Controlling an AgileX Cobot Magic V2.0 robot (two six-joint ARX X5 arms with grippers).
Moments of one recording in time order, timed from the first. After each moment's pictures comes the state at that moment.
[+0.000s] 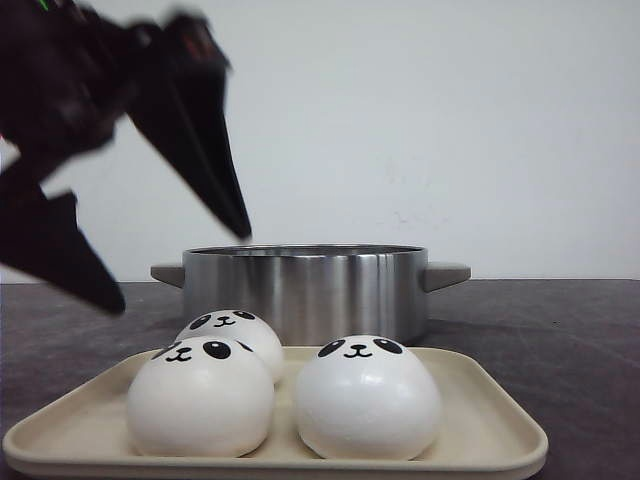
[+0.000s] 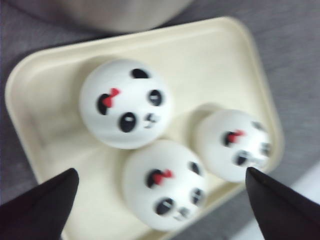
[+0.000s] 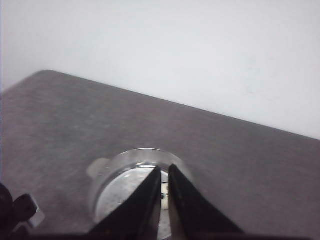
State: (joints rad) left arm -0.66 1.29 0.81 -0.53 0.24 -0.43; right arm 1.06 1.12 1.73 -0.96 0.63 0.28
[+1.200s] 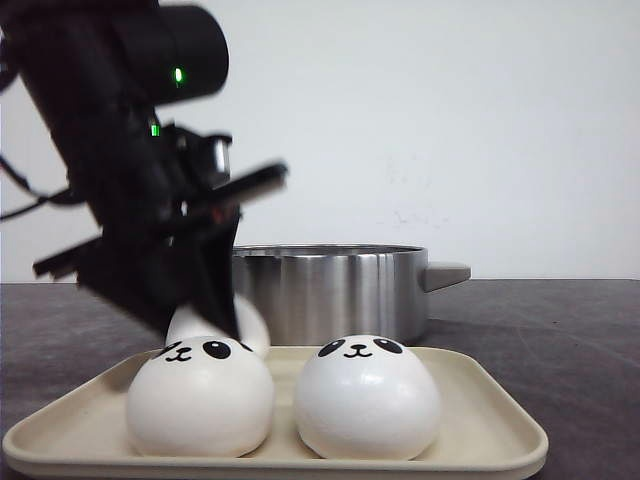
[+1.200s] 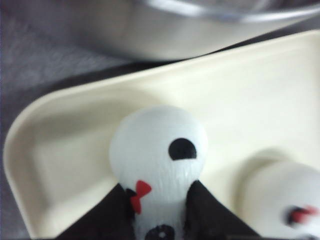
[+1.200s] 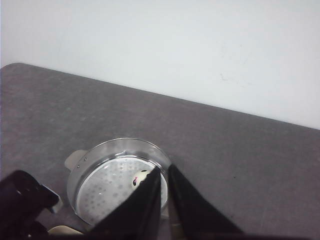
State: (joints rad) left arm -0.67 1.53 0.95 -0.50 0.20 -0.43; right arm 1.07 1.09 1.73 -1.06 0.69 0.32
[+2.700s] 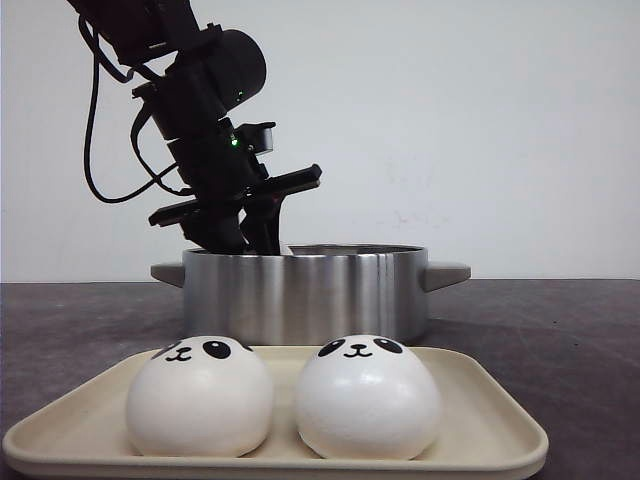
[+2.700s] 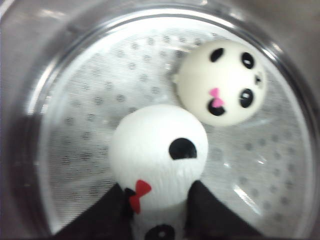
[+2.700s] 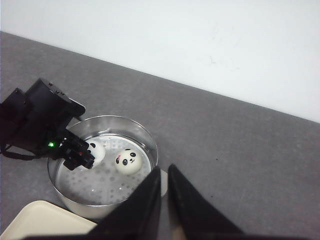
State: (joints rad) left arm -0.51 1.90 1.40 -0.42 0.04 -0.22; right arm 1.07 1.09 1.73 -1.17 0.70 0.32
